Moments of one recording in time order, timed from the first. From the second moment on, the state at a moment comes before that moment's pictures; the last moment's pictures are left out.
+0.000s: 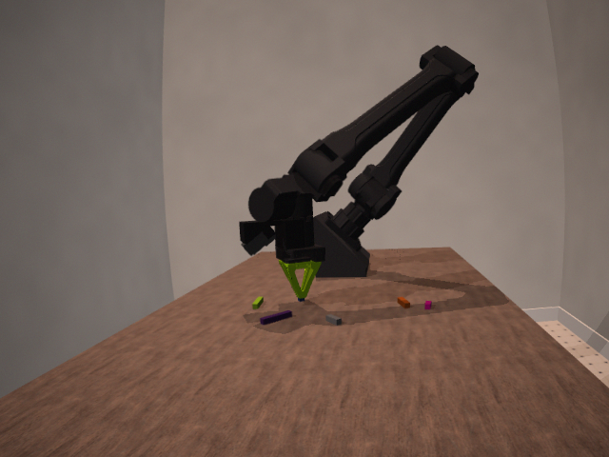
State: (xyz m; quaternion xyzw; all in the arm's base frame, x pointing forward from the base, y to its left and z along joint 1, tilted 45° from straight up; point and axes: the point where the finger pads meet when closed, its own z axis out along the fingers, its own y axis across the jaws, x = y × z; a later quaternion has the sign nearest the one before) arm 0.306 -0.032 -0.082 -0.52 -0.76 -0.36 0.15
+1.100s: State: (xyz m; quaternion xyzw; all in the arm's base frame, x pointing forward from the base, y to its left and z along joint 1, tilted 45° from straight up) arm 0.302 -0.032 -0.084 -0.52 -0.76 -0.35 0.15
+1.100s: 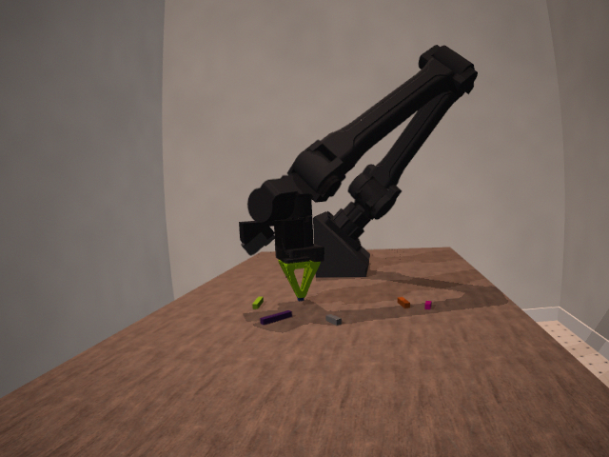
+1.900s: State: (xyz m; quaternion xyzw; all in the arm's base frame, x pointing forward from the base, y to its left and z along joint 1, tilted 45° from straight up) arm 0.302 -0.032 -0.084 -0.52 -0.76 -0.35 0.15
